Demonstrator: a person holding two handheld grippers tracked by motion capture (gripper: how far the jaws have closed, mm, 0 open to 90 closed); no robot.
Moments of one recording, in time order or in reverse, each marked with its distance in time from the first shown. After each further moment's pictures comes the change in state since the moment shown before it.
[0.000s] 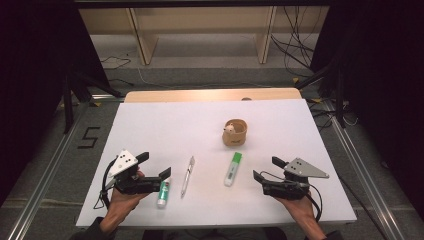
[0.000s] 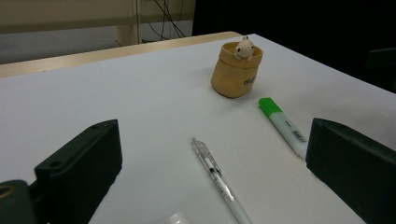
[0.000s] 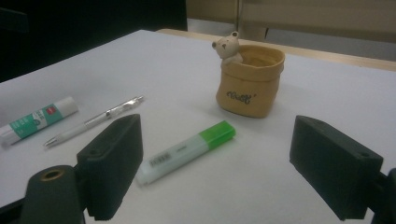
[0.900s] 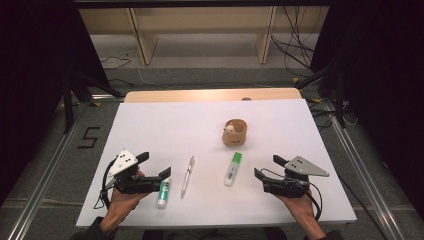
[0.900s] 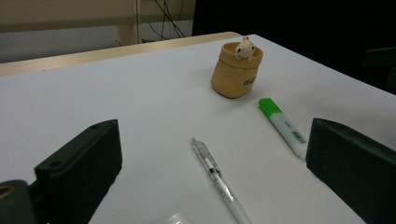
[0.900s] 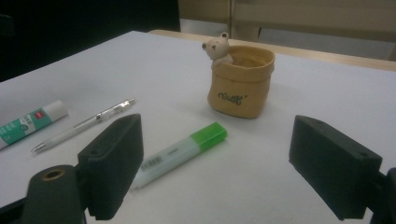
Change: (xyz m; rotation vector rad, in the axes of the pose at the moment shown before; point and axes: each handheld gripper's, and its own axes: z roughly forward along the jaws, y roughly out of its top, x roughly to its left) left arm 0.000 0.000 0.000 0.000 -0.002 -0.003; right arm -0.003 0.001 0.002 -0.001 -0.027 0.010
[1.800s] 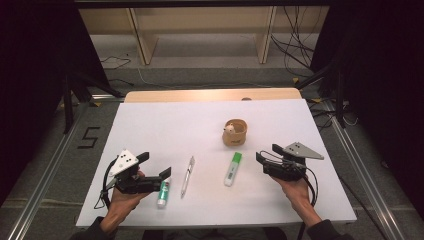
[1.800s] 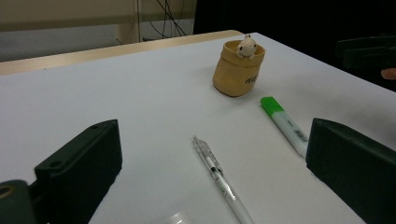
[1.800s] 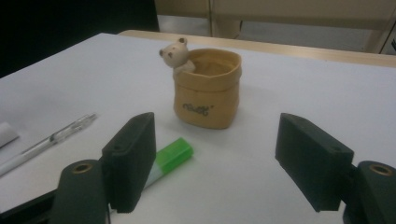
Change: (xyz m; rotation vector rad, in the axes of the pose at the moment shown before) left arm 0.001 -0.001 0.002 0.007 0.005 0.000; right arm -0.027 0.013 0.031 0.024 -0.073 0.055
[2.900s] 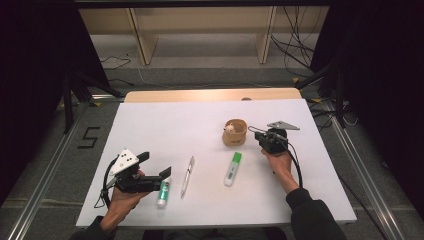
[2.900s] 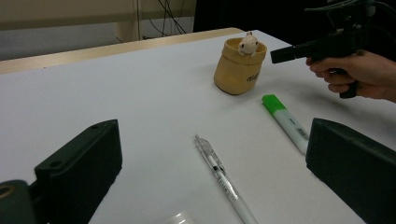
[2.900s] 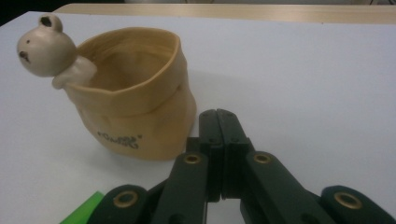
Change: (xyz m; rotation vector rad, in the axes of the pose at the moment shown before) left arm 0.002 0.000 0.002 0.007 0.001 0.003; right arm -0.040 0.011 0.099 0.145 -0.078 0.097
